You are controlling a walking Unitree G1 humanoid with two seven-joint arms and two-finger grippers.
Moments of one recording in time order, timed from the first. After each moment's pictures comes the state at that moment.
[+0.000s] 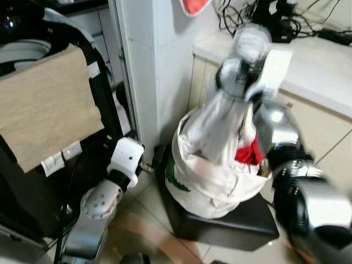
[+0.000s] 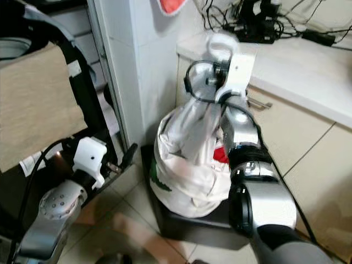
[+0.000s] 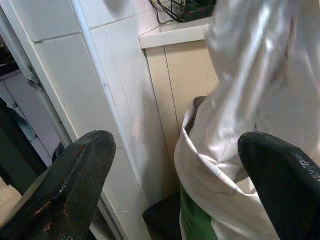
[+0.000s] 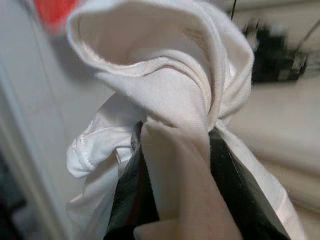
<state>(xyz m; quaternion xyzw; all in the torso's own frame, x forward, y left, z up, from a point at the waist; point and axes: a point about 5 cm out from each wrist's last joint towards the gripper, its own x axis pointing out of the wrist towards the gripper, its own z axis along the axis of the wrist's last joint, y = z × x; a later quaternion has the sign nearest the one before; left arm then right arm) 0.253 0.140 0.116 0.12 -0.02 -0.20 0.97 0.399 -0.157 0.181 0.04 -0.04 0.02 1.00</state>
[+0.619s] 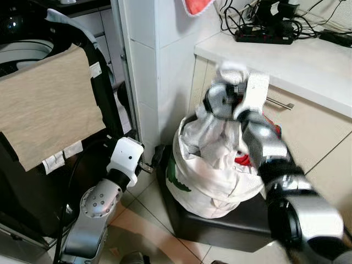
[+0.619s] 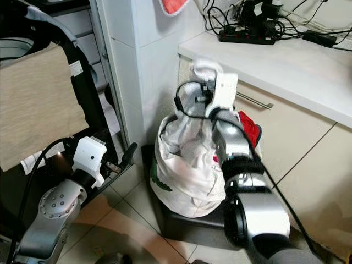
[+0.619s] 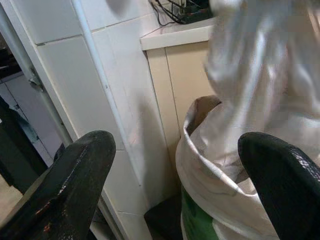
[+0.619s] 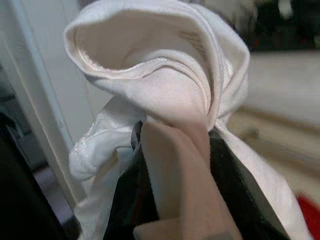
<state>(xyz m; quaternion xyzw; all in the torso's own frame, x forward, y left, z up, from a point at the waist) 0.254 0.140 0.116 0.12 -0.02 -0.20 0.97 0.401 -0.143 0.182 0.03 -0.03 0.06 1.00</state>
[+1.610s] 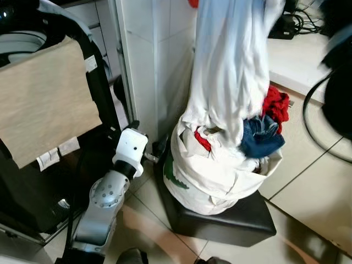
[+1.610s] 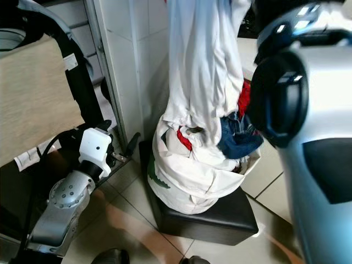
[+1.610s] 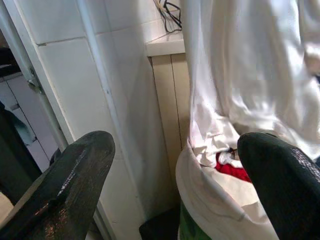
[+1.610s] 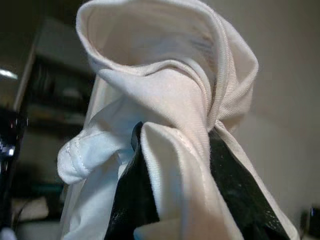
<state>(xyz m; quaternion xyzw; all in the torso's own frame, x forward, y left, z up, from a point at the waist) 0.271 0.131 0.122 0.11 -0.05 -0.18 0.98 0.369 -0.113 0.514 -0.05 -0.37 0.15 0.91</state>
